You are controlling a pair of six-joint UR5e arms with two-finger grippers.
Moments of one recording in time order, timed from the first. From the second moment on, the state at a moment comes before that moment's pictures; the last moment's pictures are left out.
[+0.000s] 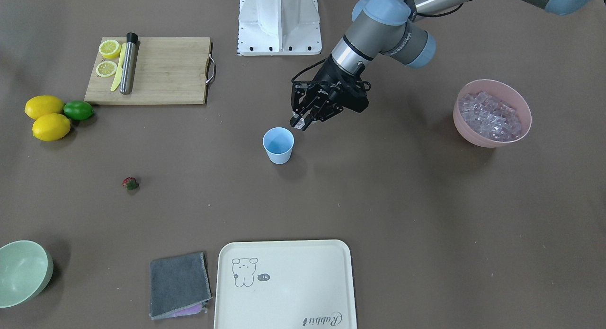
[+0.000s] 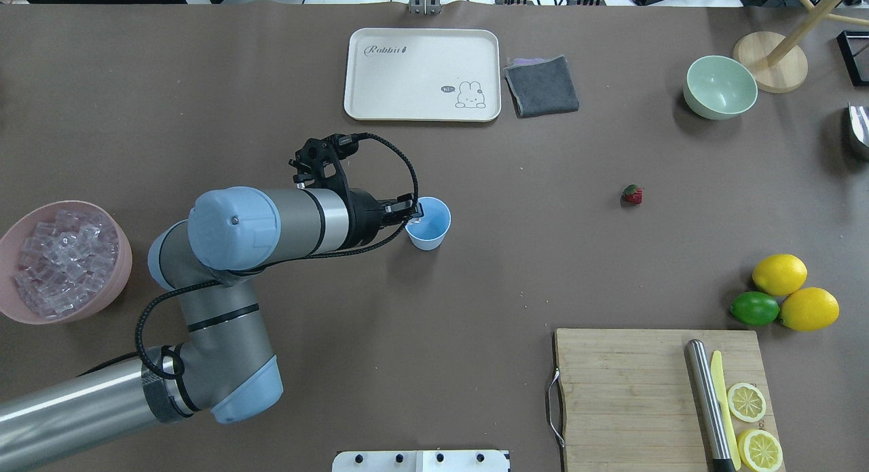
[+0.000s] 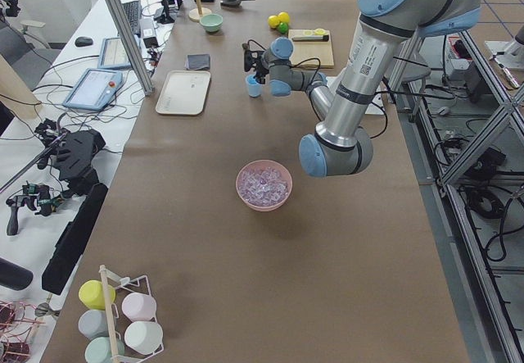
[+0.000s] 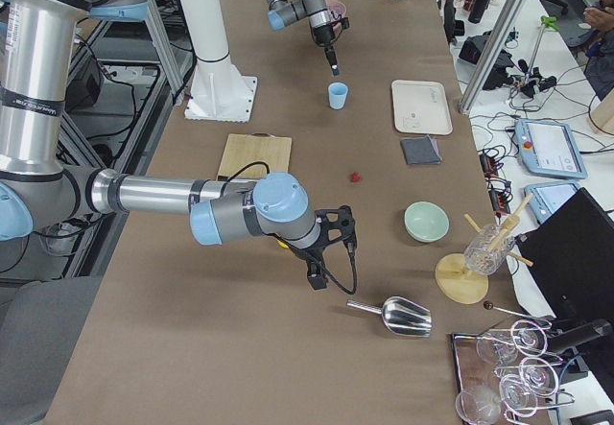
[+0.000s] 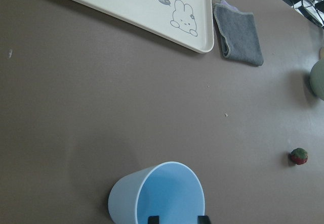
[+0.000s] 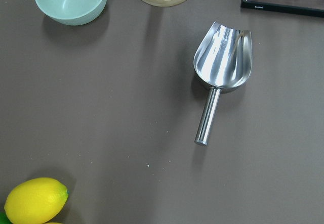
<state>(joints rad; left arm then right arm) -0.46 -2.14 -1.67 -2.31 -1.60 -1.53 1.67 -1.84 1.83 -1.29 2.41 -0.02</state>
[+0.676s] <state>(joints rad) -0.42 -2.15 -1.65 -2.32 -1.45 -1.56 1.67 -1.84 1.83 -1.29 2.41 -0.02</state>
